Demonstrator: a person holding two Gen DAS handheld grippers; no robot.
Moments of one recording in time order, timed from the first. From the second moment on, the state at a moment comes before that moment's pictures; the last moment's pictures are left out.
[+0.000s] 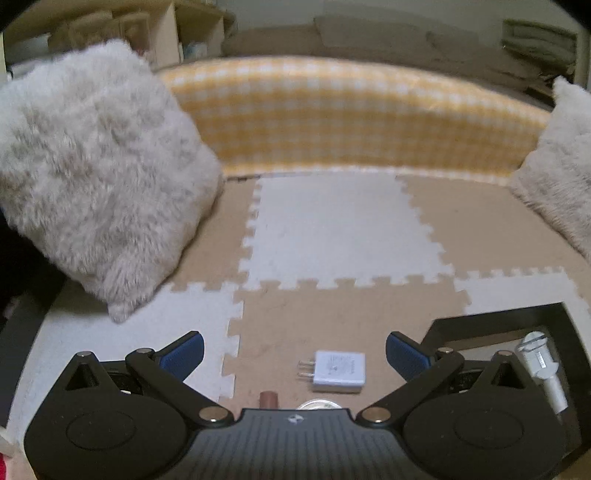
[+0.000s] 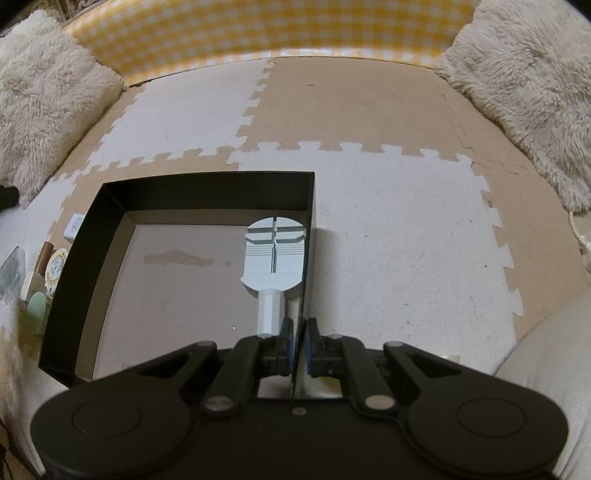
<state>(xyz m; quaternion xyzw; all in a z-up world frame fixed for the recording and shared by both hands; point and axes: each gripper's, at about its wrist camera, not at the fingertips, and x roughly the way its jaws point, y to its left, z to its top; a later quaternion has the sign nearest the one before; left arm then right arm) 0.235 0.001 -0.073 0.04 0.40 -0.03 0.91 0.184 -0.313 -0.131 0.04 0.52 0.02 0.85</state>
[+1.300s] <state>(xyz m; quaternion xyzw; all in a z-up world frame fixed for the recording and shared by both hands) 0.276 -0.018 -0.146 0.03 0.48 -0.10 0.87 0.186 -0.312 -0.131 0.04 0.53 0.02 0.85</state>
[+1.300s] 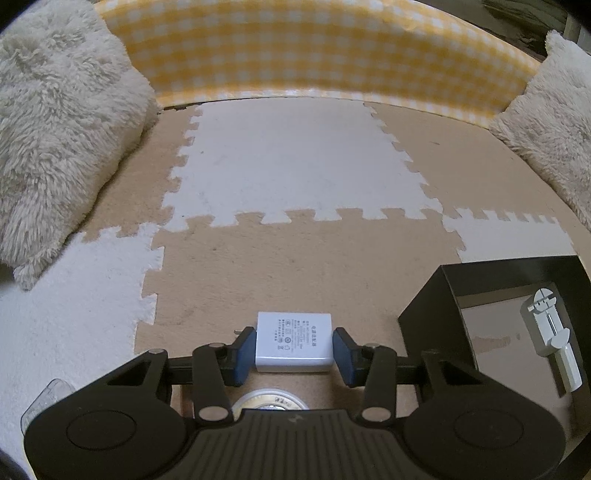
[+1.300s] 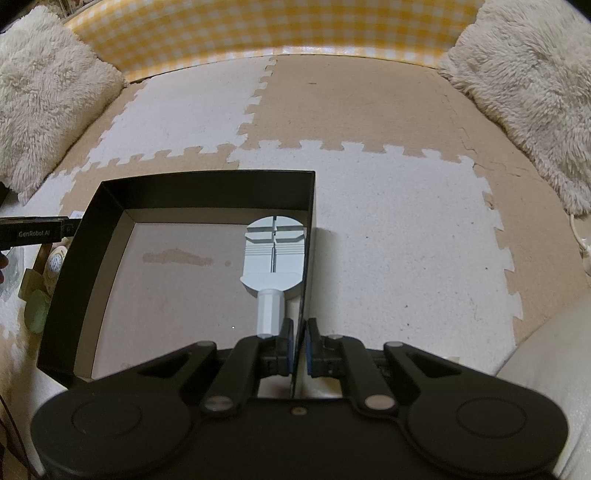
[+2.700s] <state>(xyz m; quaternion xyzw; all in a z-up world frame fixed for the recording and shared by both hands) 0.246 -0.149 -0.140 -0.05 0.49 -0.20 0.85 0.185 -0.312 -0.131 0.04 0.53 0.02 0.85</state>
